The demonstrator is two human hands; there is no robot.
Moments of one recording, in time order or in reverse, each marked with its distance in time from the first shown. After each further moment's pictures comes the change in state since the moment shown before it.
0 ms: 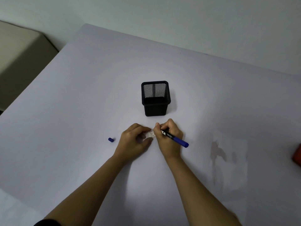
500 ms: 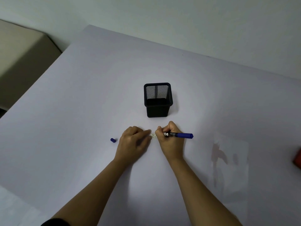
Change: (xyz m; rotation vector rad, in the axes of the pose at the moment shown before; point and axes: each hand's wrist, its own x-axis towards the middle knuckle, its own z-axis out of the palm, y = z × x) left_hand -0.008 -0.004 0.003 0.136 0.109 0.023; right_hand 0.001 -0.002 -0.002 0.036 -0.079 0.157
